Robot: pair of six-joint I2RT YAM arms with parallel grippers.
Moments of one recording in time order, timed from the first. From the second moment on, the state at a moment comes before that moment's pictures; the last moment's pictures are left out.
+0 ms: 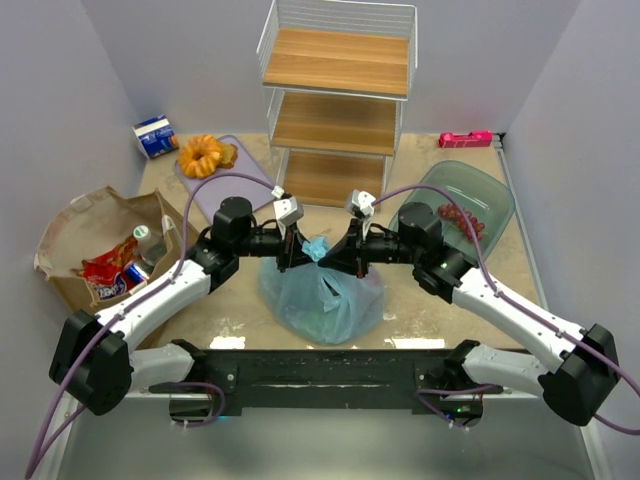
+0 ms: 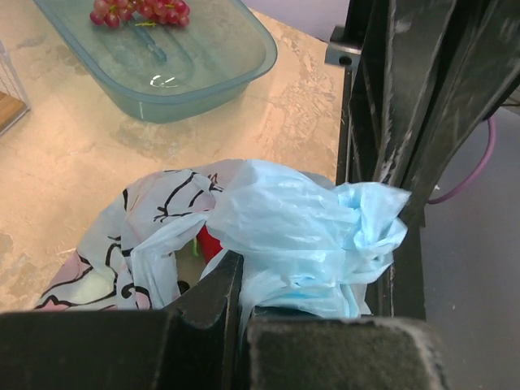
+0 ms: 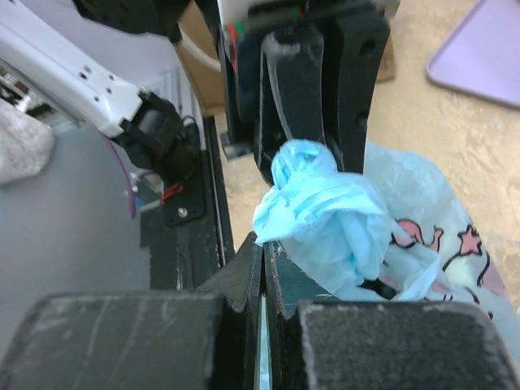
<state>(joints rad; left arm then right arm) -0.54 1.19 0.75 0.14 0.84 -0.09 0.71 1.10 0.85 0.06 -0.69 0.21</state>
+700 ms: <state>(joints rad) -0.52 1.19 0.72 0.17 0.98 -0.13 0.76 0.98 0.71 0.01 -0.40 0.23</state>
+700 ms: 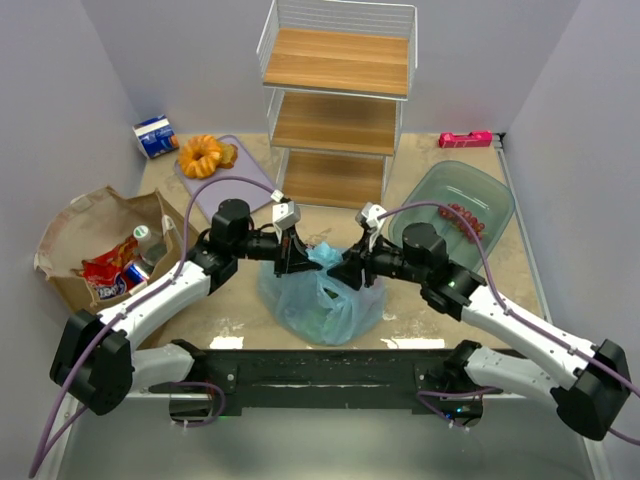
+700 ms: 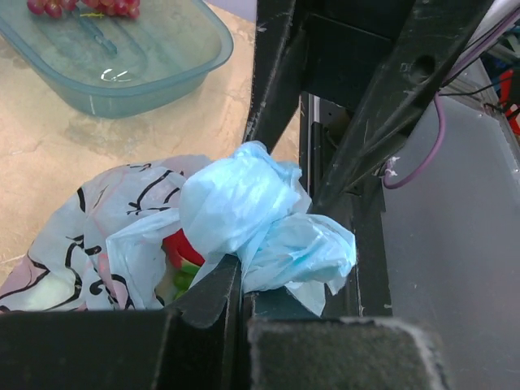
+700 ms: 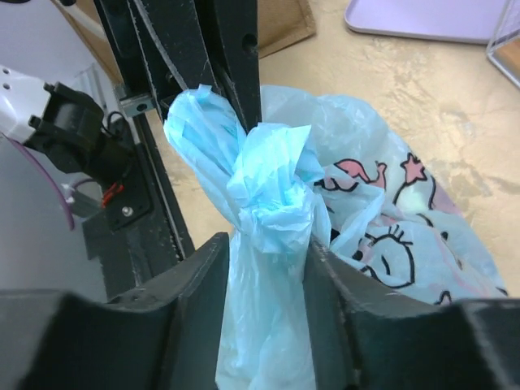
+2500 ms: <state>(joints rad) -0.52 1.27 0.74 0.22 1.04 -0.18 1.13 1.02 0.67 0.01 0.49 -0.05</state>
